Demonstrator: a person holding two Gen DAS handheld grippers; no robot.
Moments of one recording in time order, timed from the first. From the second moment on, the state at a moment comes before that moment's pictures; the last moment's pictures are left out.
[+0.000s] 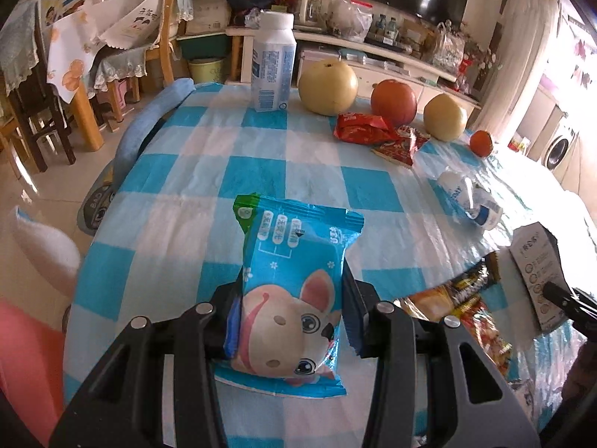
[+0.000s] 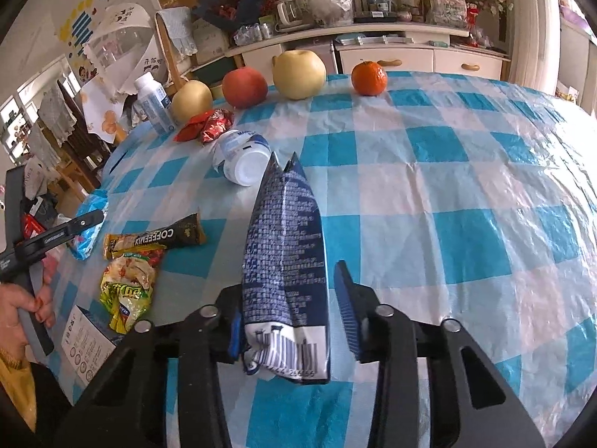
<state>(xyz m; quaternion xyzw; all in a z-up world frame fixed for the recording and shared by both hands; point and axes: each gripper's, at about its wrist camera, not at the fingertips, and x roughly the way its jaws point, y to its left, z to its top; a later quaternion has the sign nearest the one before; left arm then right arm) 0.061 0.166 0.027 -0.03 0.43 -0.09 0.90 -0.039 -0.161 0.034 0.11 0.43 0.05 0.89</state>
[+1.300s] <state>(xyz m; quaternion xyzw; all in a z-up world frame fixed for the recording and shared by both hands) -0.026 0.204 0.051 -0.09 0.37 -0.09 0.92 -0.070 -0.152 0.060 0.26 0.39 0.13 0.87</state>
